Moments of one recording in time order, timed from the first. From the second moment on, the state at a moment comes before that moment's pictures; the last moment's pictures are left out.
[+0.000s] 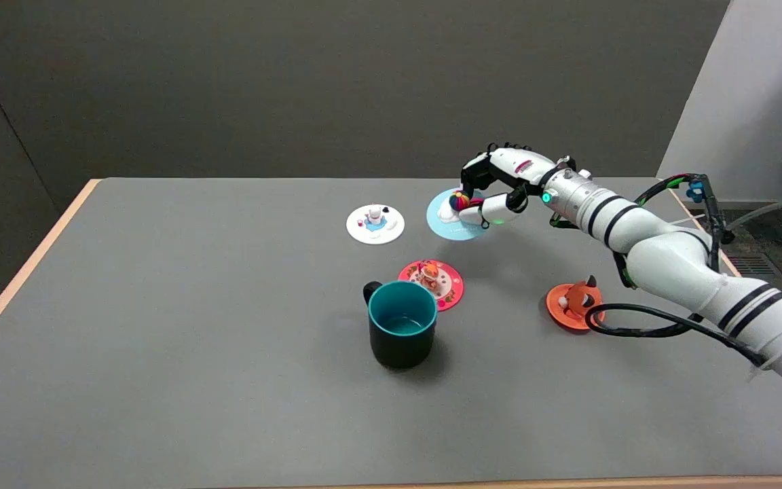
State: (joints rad) arm 0.36 -0.82 1.23 -1.34 -2.19 -0.10 0.15
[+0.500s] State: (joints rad) arm 0.28 -0.78 1.29 -1.49 -2.11 -0.12 0.17
